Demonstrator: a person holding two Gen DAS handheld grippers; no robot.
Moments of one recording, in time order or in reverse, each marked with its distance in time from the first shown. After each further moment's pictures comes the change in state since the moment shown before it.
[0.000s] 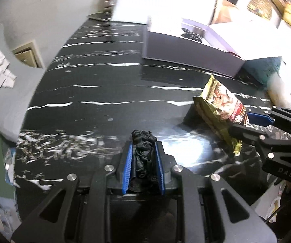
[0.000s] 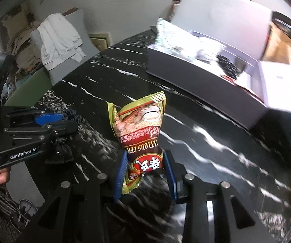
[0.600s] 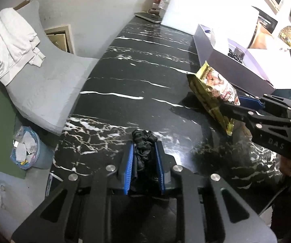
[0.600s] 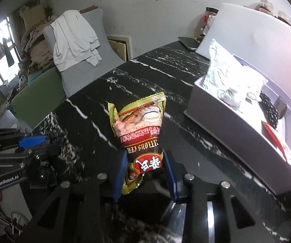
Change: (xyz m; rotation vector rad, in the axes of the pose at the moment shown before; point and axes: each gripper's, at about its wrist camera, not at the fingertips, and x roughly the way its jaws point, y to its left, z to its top) left arm -0.024 0.090 -0.014 -0.201 -0.035 0.118; right arm 0.056 0.046 0.074 -0.129 -0.033 0.100
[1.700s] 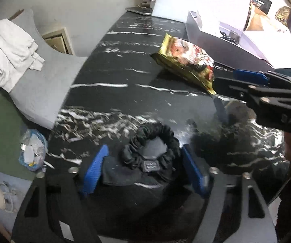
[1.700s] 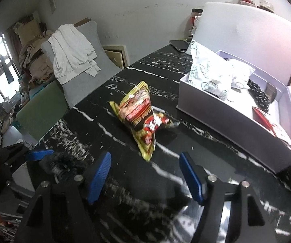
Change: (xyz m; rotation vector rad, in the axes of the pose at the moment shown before) left arm 0.008 -0.025 -0.008 0.078 0.038 0.075; right arm -0.014 -0.010 -0.003 0.085 -0.056 0.032
